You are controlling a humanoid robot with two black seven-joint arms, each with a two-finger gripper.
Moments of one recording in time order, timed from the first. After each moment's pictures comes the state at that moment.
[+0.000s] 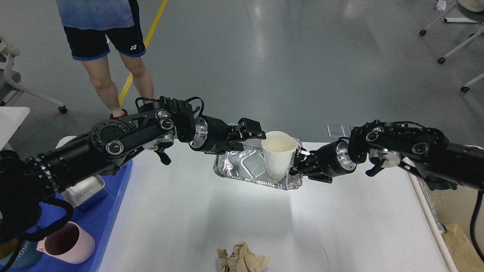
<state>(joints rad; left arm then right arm) -1.15 0.19 -0.29 -0.99 0.66 -0.48 0.27 1.18 -0.41 -0.18 1.05 -0.25 0.47 -0.20</state>
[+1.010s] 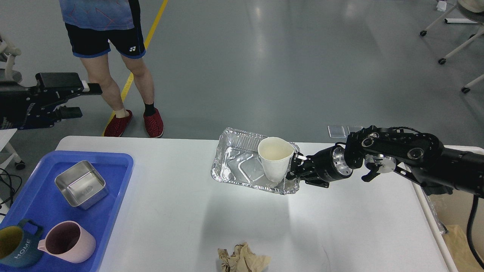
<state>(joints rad) -1.04 1.24 -0.36 -1.49 0.59 -0.63 0.02 1.16 -0.40 -0.18 1.06 -0.25 0.45 -0.20</state>
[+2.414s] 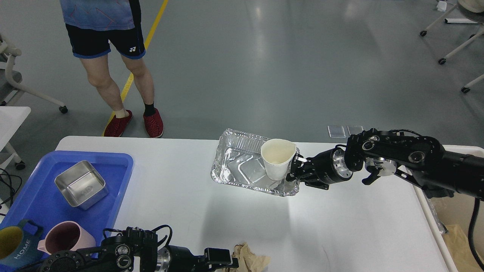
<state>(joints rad) -0.49 0.41 -0.21 -1.44 0.87 -0.37 0.18 1.14 -0.41 -0.16 1.08 -0.27 0.43 -0.19</state>
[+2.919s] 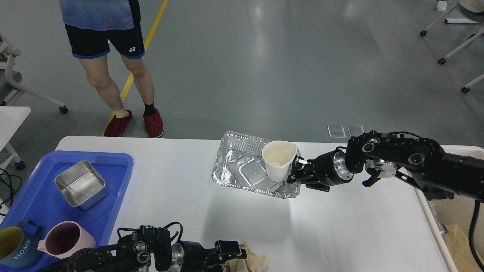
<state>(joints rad) -0.49 0.28 -0.23 -1.28 0.87 -0.33 0.18 1.13 -0.41 -0.16 1.08 -0.28 0.43 -0.19</state>
